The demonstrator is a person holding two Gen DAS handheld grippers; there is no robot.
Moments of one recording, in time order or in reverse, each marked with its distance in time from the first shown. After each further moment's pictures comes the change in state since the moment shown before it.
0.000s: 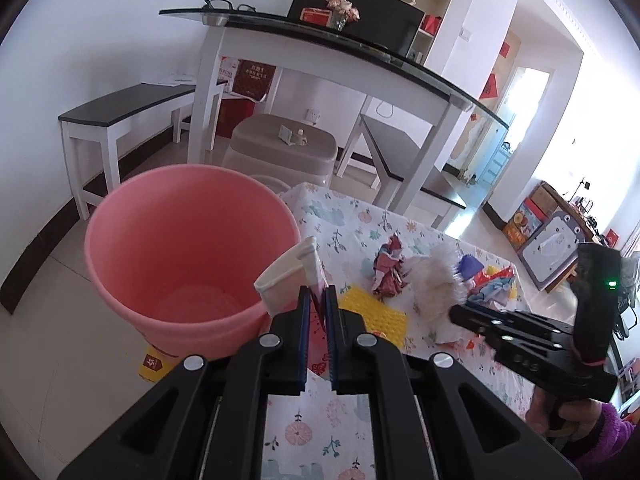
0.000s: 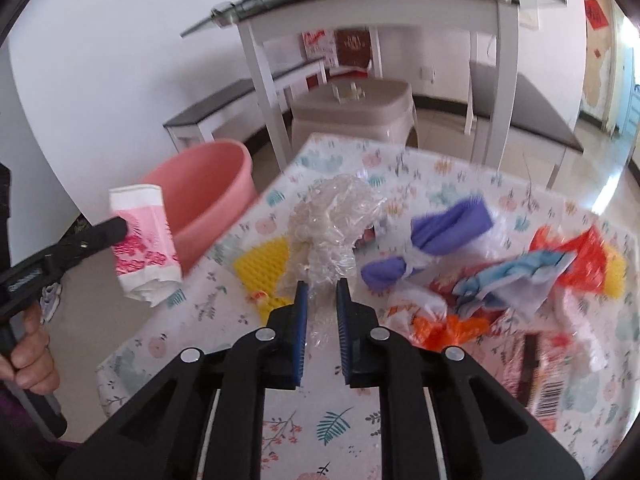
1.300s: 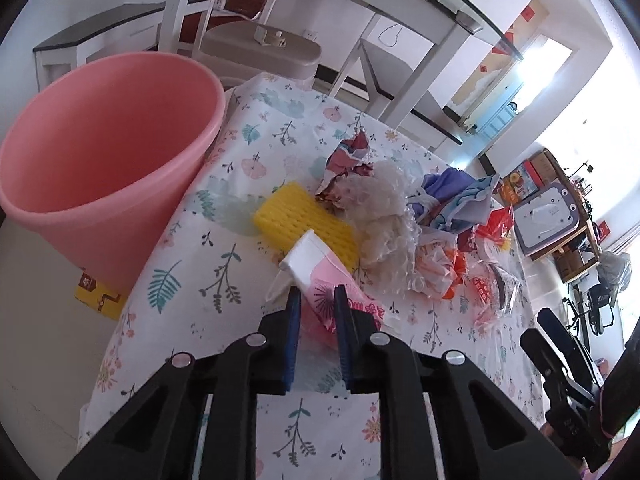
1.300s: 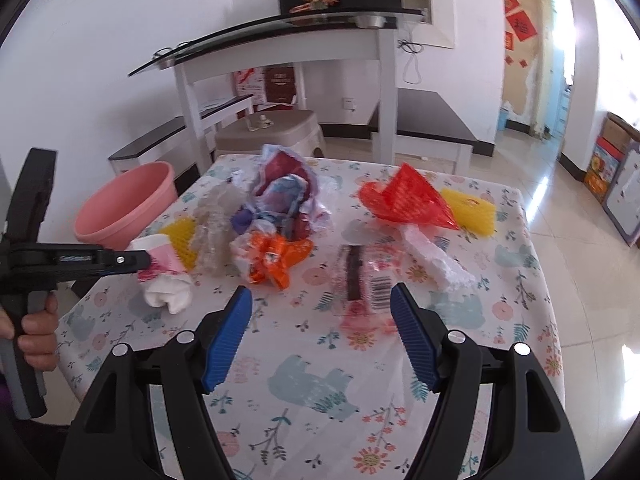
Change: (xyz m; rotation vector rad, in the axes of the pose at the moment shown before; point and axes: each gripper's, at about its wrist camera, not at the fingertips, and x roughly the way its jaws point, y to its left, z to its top) left arm 0.074 -0.053 -0.037 -0.081 0.288 -0.053; right arm -0.082 -0.063 -0.079 0.071 -0.116 -0.220
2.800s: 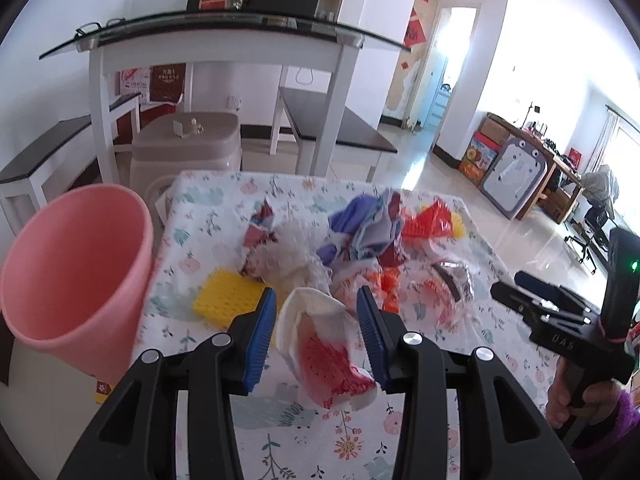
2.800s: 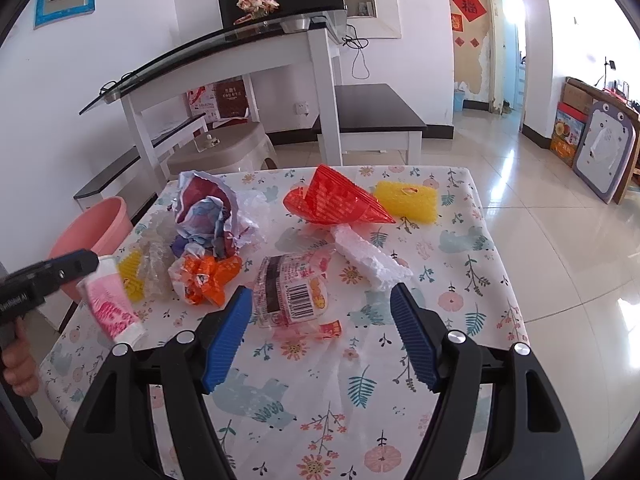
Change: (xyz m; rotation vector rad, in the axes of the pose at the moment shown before) left arm -0.041 -0.061 -0.003 0.349 -0.186 -0.050; right arm -0.005 -0.051 -0.003 0.173 -0.025 -0.116
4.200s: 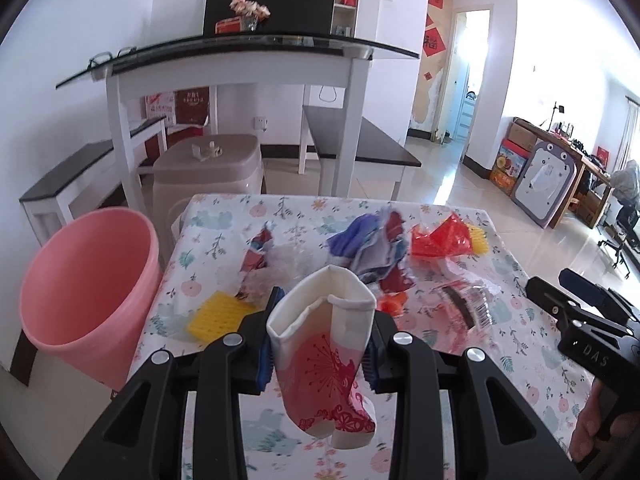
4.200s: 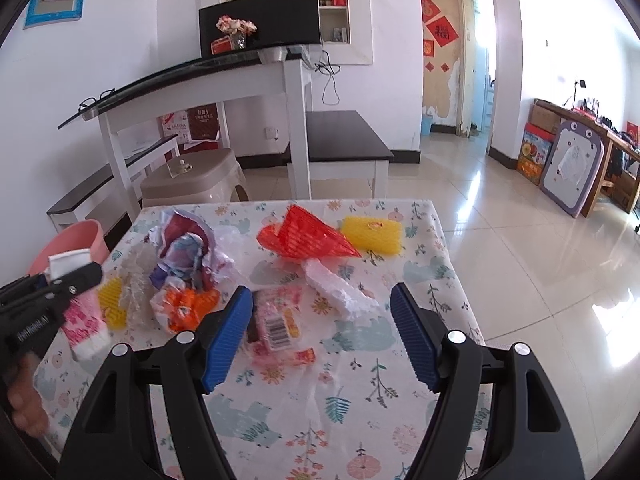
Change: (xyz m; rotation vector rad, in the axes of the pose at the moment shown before) left arm 0.014 -0.033 0.003 0.028 -0.058 0.141; right arm -0.018 0.004 0.015 0.007 -0.077 -0.137
